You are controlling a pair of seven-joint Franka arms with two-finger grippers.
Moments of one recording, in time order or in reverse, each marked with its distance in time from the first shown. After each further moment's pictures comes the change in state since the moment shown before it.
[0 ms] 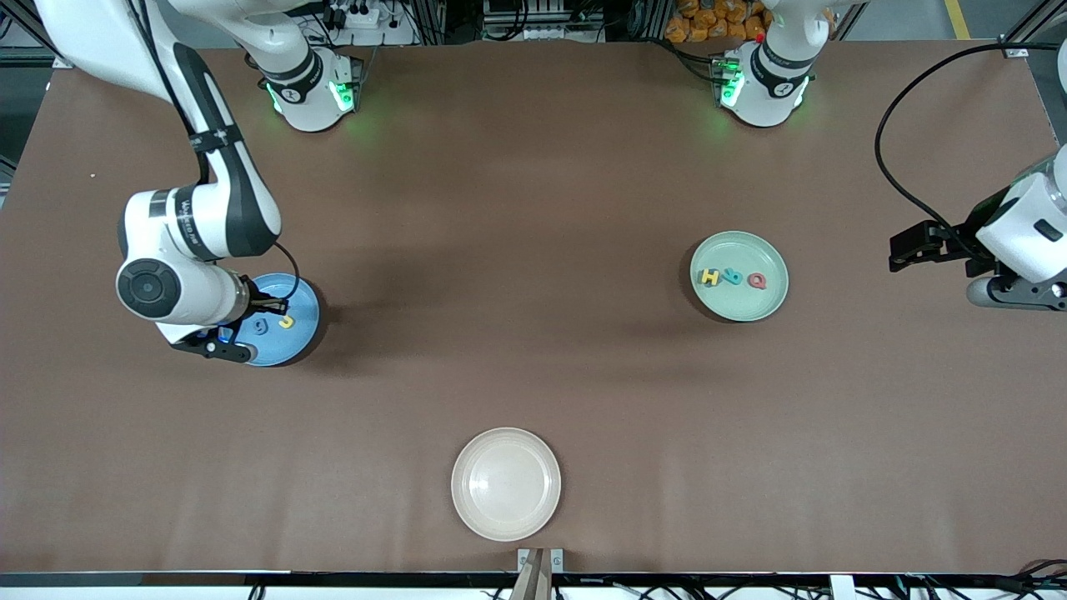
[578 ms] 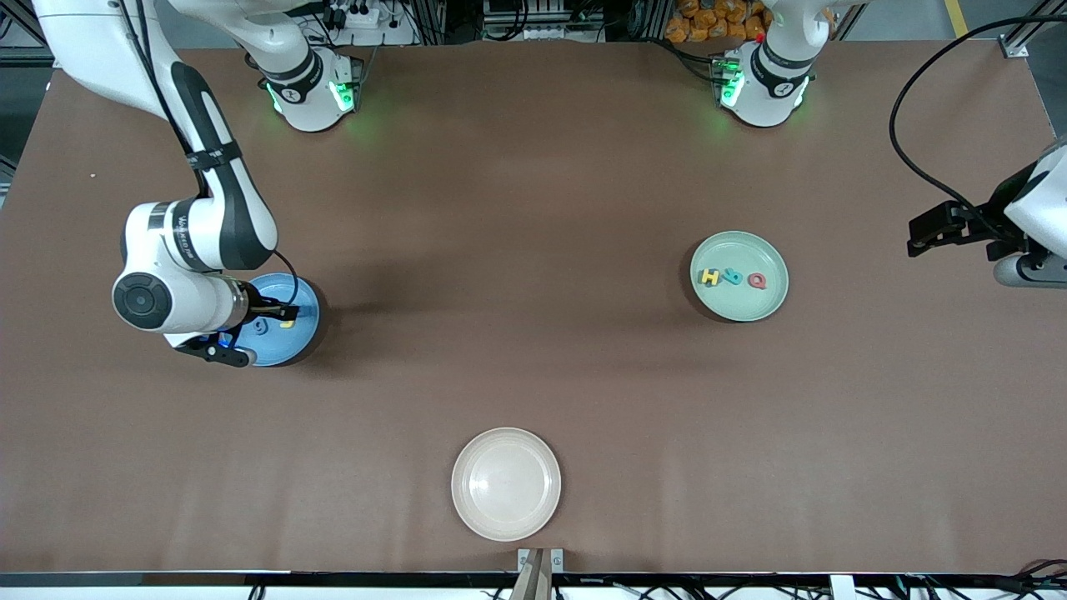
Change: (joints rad) left arm -0.082 -0.057 0.117 -0.023 -0.029 -0.028 0.015; right arm 0.000 0.031 -0.014 0.008 0.083 0.022 -0.003
